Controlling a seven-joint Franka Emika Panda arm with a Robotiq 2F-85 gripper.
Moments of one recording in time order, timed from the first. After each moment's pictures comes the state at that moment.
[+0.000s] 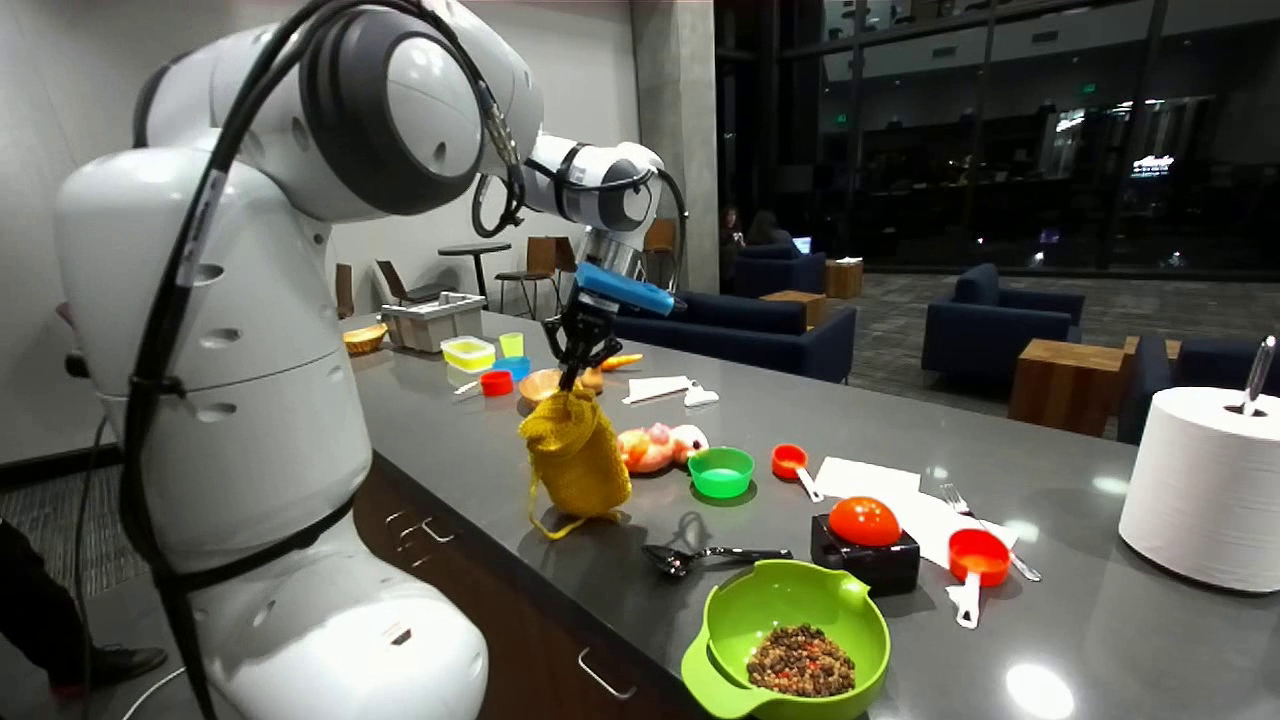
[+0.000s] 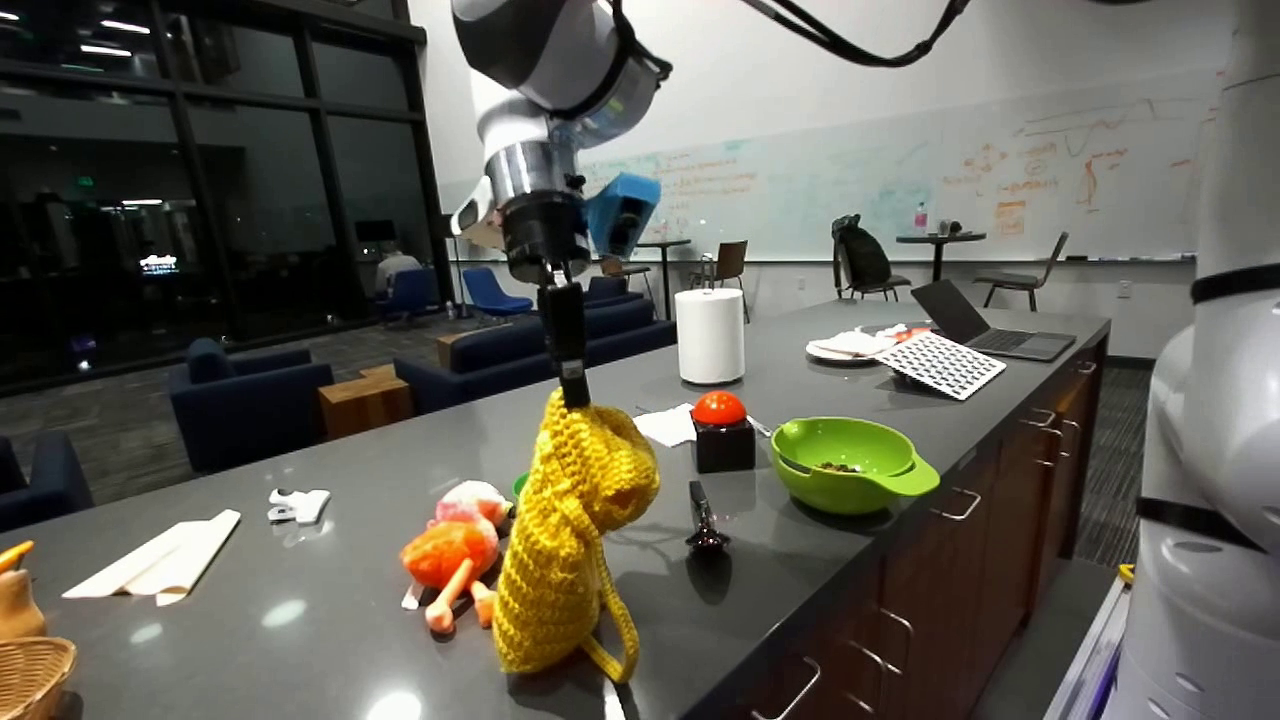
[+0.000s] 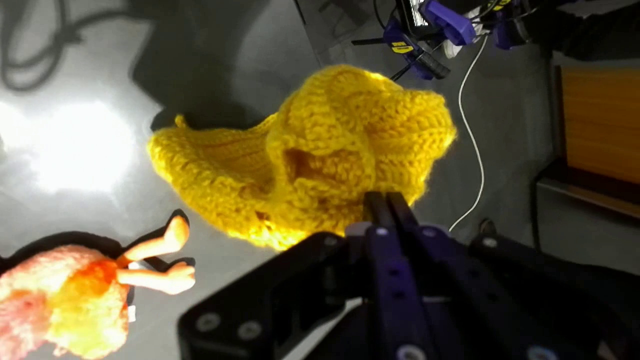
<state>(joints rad) 0.23 0.00 0.17 -1.88 0.29 1.56 -0.82</state>
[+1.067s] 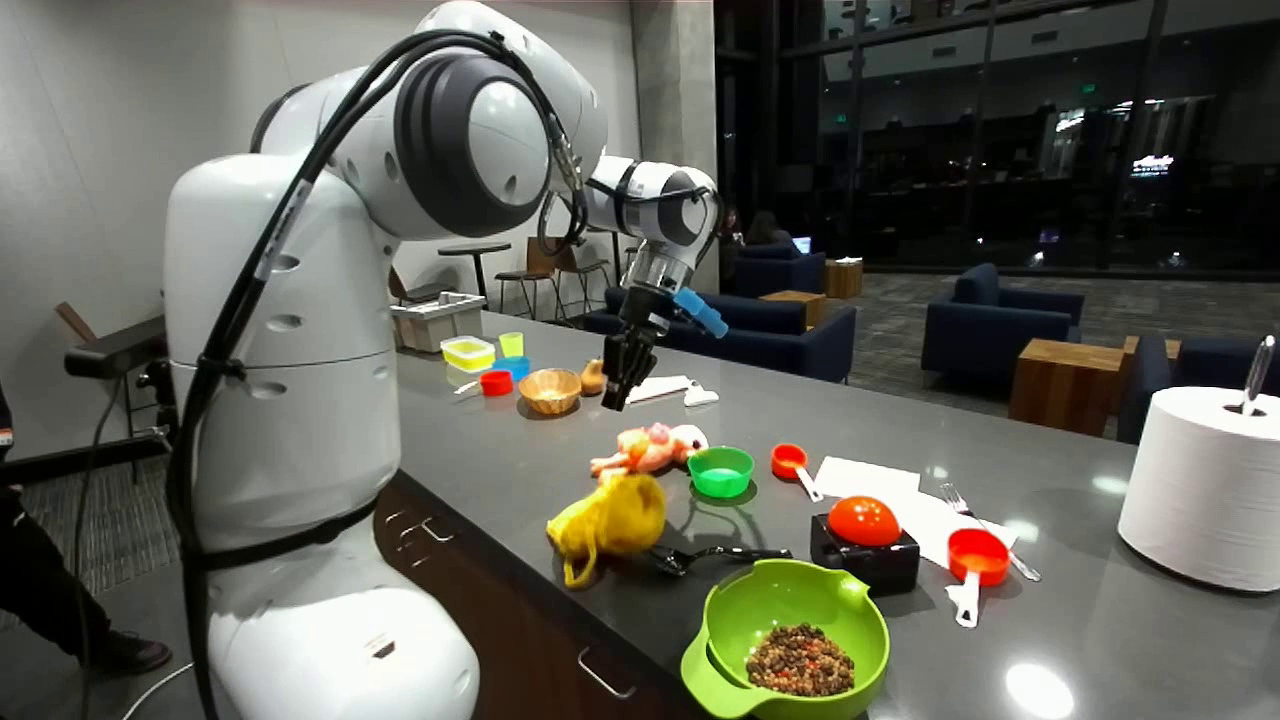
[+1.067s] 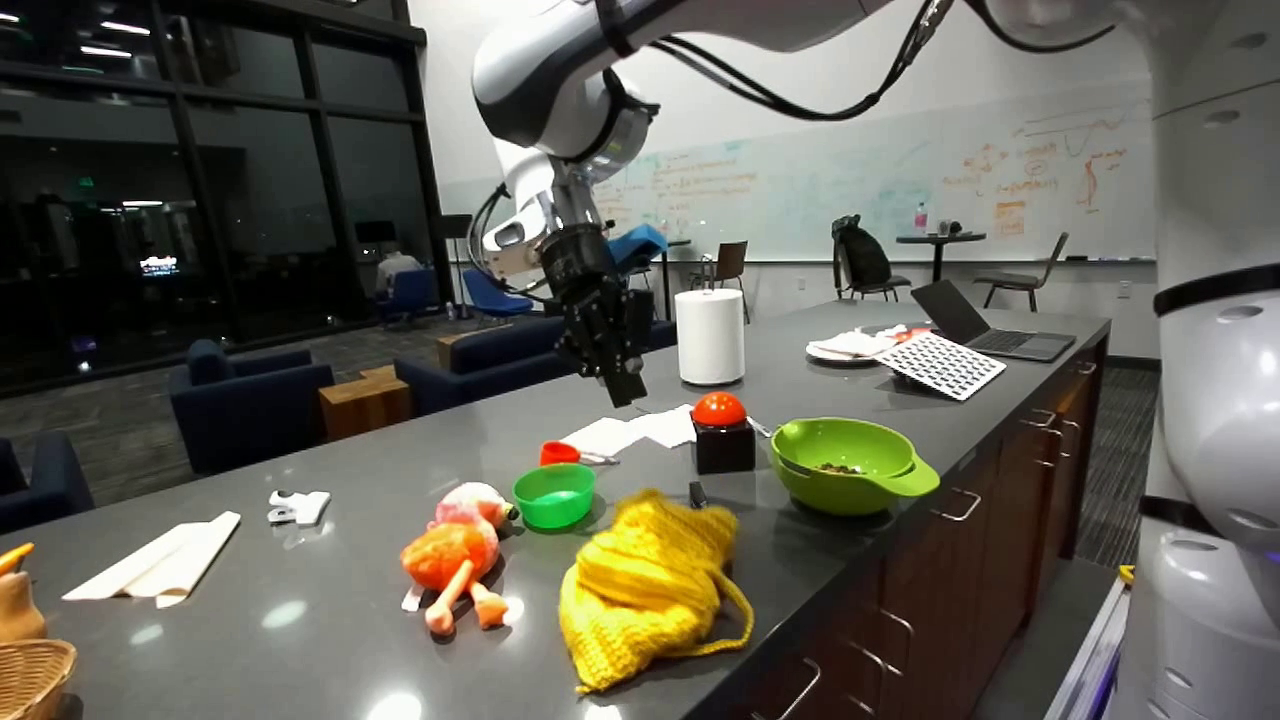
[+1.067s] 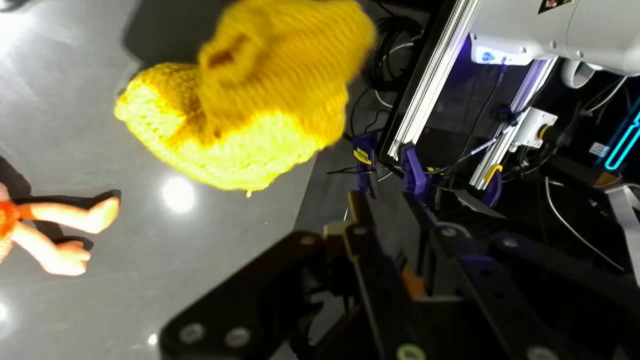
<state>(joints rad) 0.13 0.14 0.16 -1.75 0.18 1.39 -1.58</state>
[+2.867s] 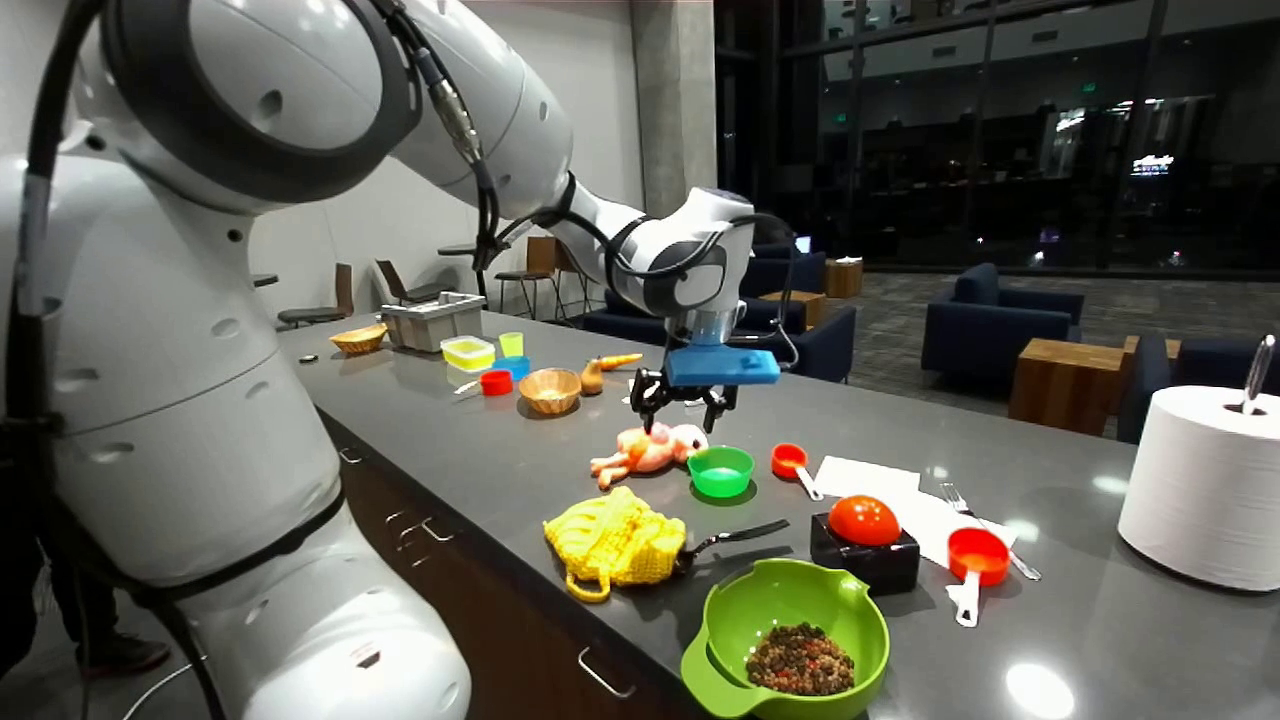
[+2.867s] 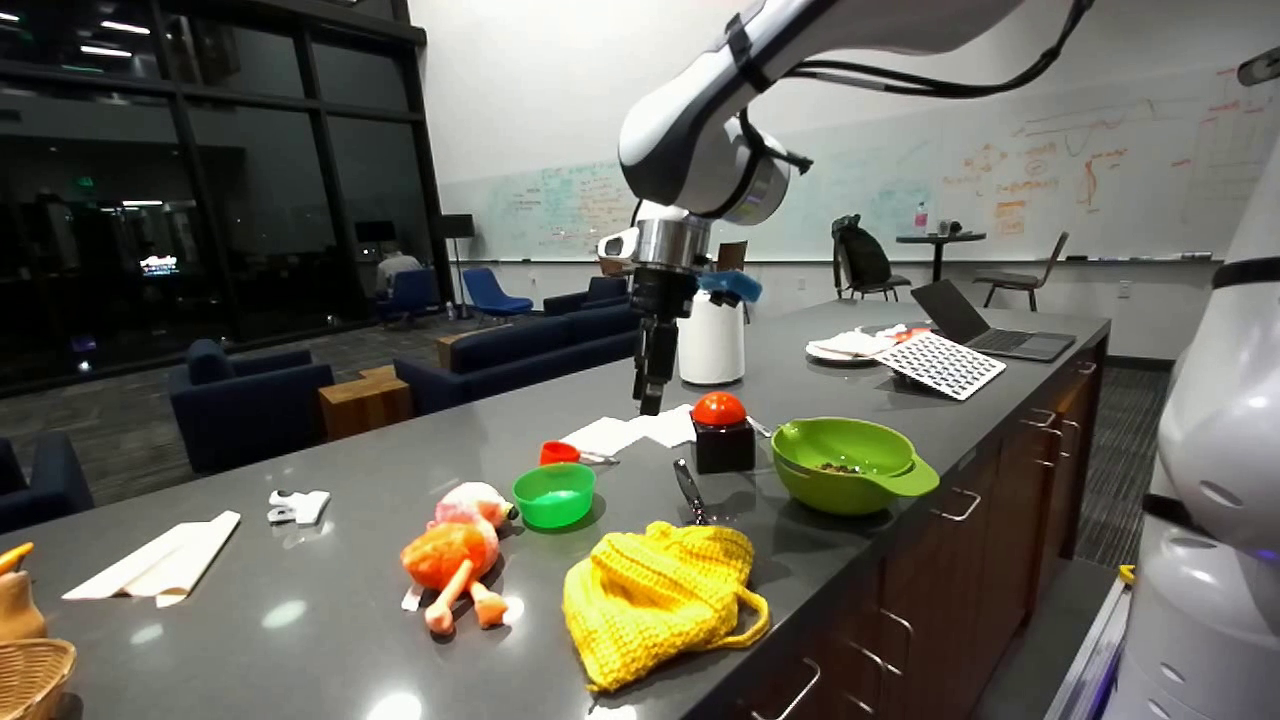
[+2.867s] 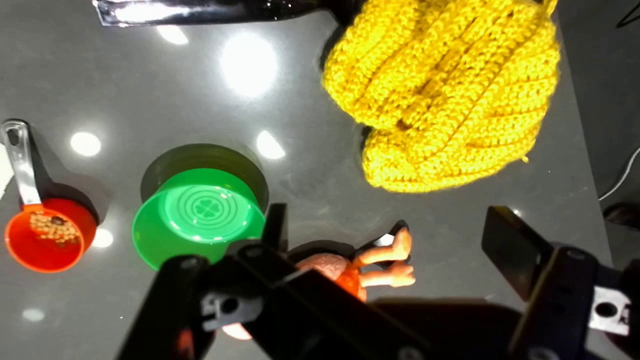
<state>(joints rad) 0.06 -0.17 0.06 -2.30 0.34 2.18 -1.07</state>
